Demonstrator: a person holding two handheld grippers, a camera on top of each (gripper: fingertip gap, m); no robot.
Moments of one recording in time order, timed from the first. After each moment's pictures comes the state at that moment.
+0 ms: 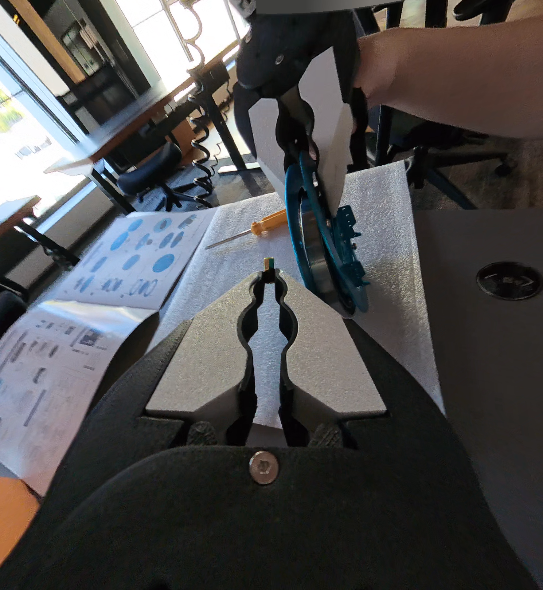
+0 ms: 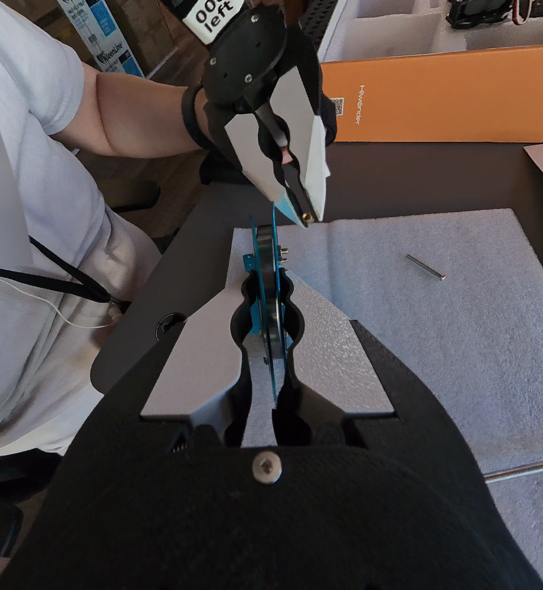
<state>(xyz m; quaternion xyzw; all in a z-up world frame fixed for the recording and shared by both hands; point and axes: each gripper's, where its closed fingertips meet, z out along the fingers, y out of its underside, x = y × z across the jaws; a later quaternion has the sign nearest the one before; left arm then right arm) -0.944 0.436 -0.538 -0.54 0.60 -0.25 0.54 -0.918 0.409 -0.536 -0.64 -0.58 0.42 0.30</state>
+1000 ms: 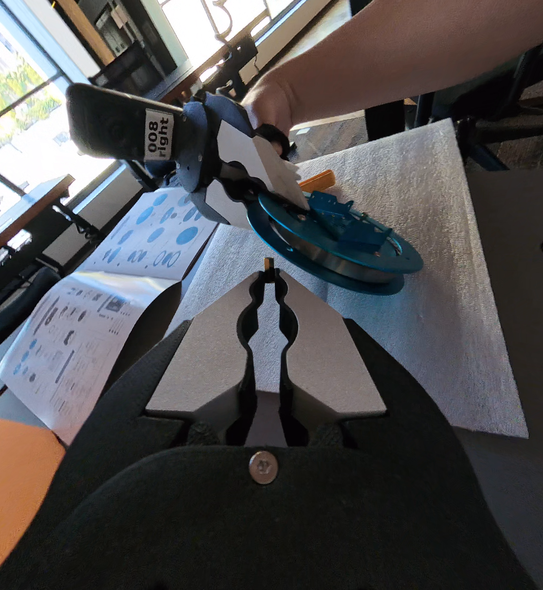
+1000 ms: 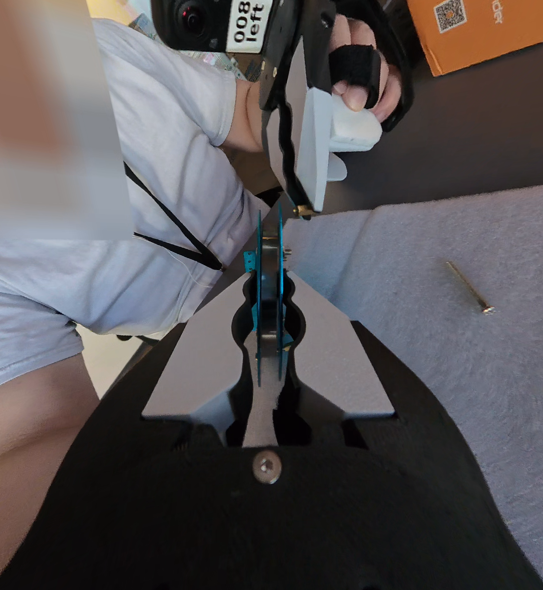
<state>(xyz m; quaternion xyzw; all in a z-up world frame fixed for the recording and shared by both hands) -0.961 0.458 -0.555 -0.56 0.58 -0.20 0.56 -0.930 0.444 -0.554 -0.53 -0.58 0.61 -0.02</state>
